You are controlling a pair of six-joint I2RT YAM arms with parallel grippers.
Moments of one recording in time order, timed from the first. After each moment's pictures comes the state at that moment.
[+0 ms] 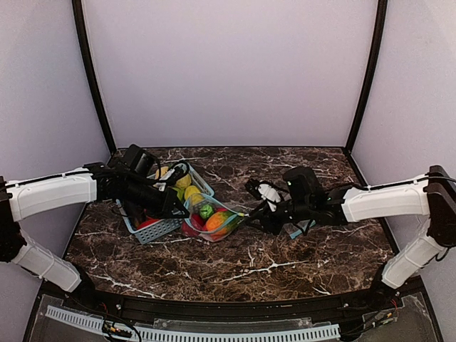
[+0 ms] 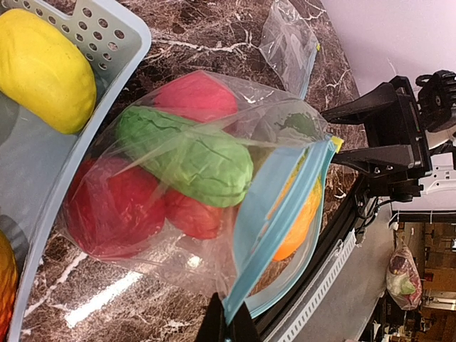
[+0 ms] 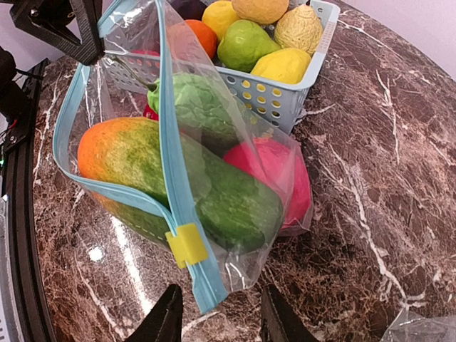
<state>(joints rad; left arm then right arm) -0.63 1.35 0.96 -0.51 0.50 -0.48 0.86 1.50 0.81 0.05 -0.29 -0.06</state>
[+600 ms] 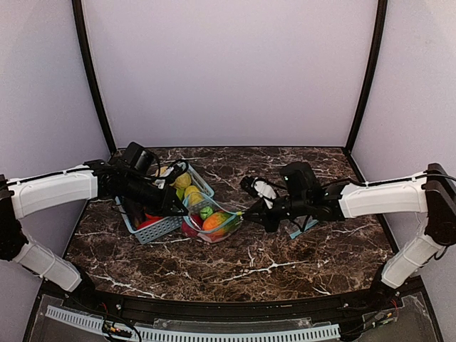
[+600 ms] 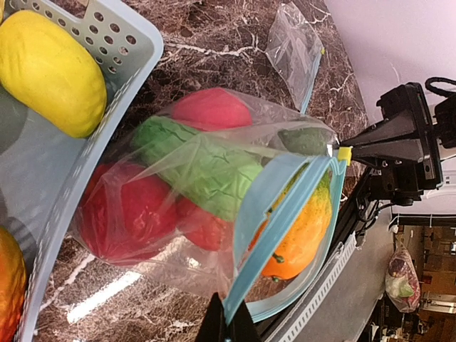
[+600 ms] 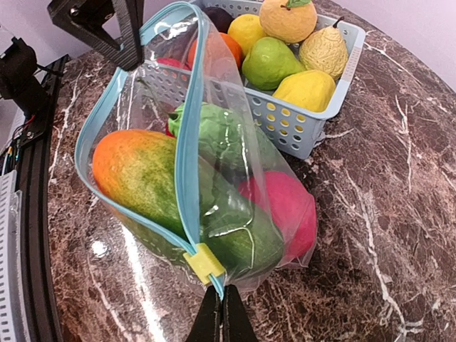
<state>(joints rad) -0.60 1.37 0.98 -0.53 0.51 -0.47 0.86 1.53 0.88 0.03 -0.35 -0.11</state>
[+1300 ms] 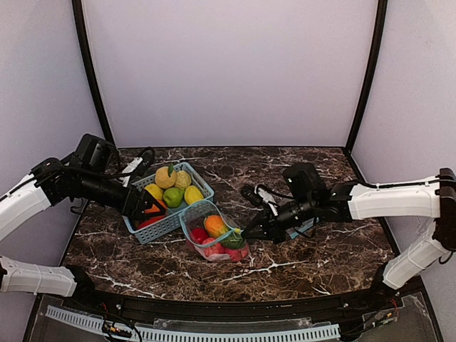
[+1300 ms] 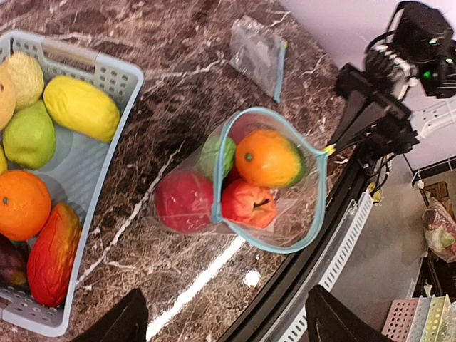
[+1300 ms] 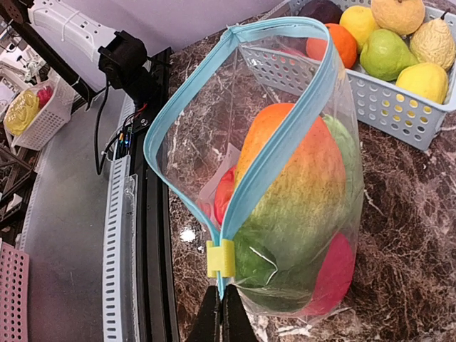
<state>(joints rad) -0.59 1.04 1.02 -0.85 0.43 -0.22 0.90 1.44 0.87 -0.10 -0.67 0.01</state>
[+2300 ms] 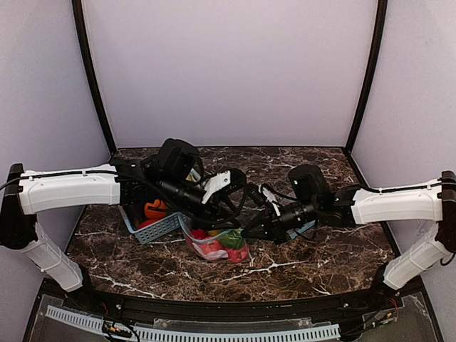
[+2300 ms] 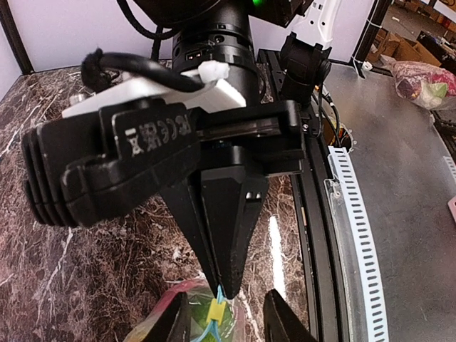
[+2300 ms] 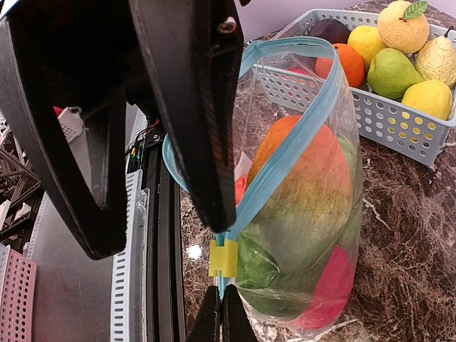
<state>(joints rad) -0.97 1.51 1.20 -0.34 0.55 0.28 0.90 1.41 0.80 0.03 -0.70 0.07</state>
